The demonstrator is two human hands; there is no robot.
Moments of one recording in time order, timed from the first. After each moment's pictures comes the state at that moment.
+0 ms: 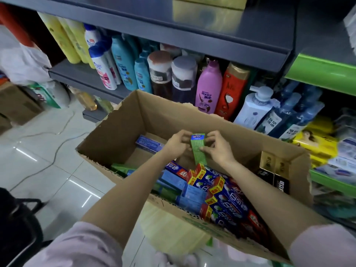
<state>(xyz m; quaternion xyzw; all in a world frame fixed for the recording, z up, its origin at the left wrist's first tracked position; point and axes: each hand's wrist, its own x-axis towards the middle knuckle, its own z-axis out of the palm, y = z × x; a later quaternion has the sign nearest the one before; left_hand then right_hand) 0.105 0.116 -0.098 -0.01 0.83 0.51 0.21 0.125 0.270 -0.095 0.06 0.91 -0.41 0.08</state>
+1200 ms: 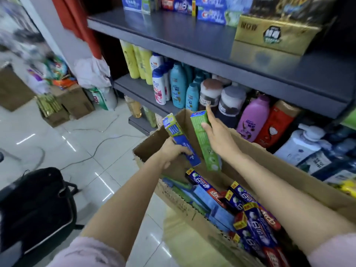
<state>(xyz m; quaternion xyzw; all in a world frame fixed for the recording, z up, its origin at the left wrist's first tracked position) 0.122 0.004 -0.043 -0.19 0.70 0.67 0.11 0.087 0.156 0.000 -0.18 0.91 -0.38 0.00</state>
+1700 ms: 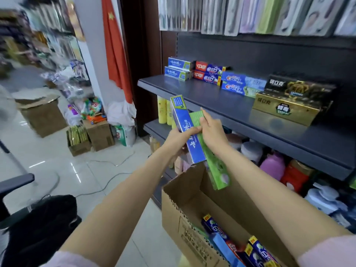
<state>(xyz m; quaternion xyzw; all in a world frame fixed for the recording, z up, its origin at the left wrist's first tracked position) 0.134 -0.053 0.128 -0.13 0.65 0.75 -0.05 0.083 0.051 0.141 -0.20 0.84 -0.50 -0.04</state>
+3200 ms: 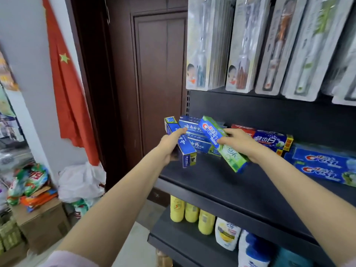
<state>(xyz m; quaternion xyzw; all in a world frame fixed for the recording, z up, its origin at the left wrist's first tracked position) -0.298 -0.401 0.220 -0.07 0.66 0.74 0.03 -0.282 -0.201 0.251 -0.06 0.90 -0.42 -0.02</state>
